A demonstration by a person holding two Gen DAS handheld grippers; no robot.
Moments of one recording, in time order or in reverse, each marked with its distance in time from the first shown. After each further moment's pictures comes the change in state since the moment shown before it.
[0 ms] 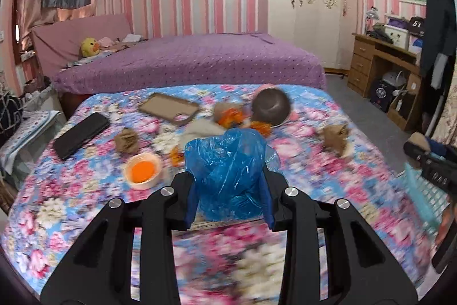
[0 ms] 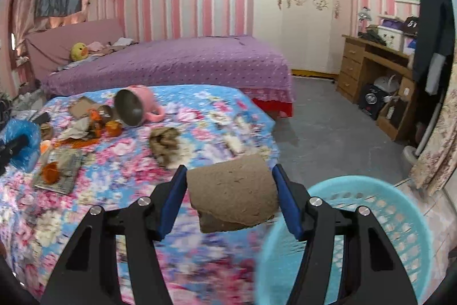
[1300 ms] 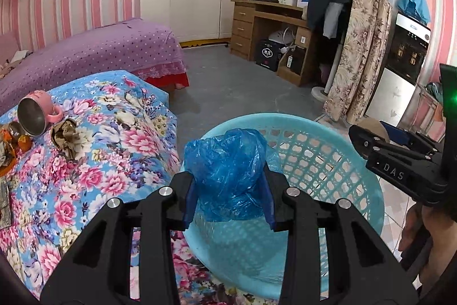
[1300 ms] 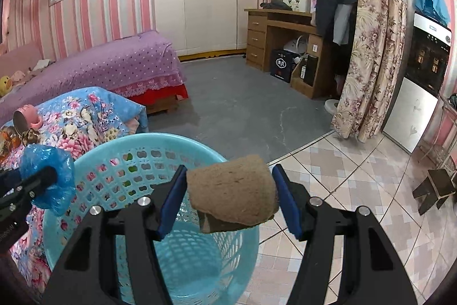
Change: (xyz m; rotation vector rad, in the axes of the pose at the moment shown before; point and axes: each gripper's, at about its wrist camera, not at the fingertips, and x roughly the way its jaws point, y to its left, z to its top) left arm 0.007 -0.292 -0.035 0.252 0.110 -0.492; right arm -0.058 -0.210 -0.060 0.245 0.061 -0.341
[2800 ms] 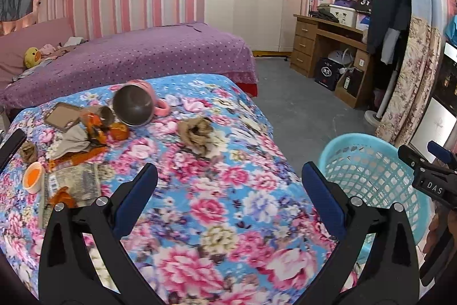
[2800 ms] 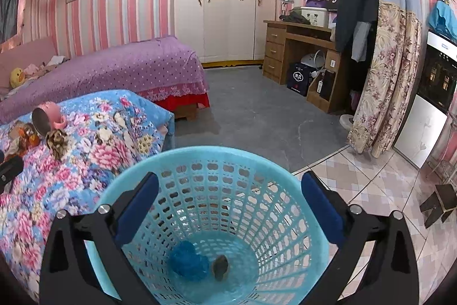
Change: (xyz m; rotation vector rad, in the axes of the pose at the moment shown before) left arm -0.066 0.129 -0.005 -0.141 -0.055 0.260; right arm -0.018 0.072 0.010 -0.050 -0.051 0.050
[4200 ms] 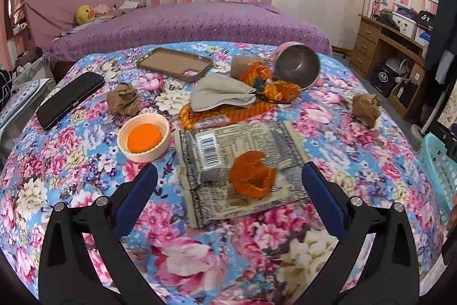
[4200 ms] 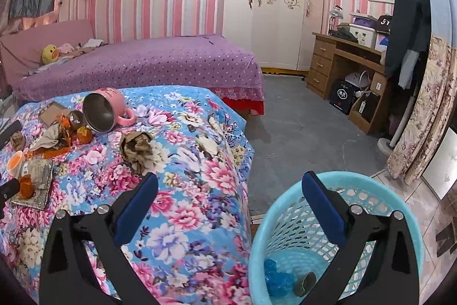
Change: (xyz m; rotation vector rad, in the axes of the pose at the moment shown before) left arm -0.003 0.205 -0.046 -0.171 0.113 0.217; right arm 0.014 0.170 0.005 -0.147 -0.012 0.148
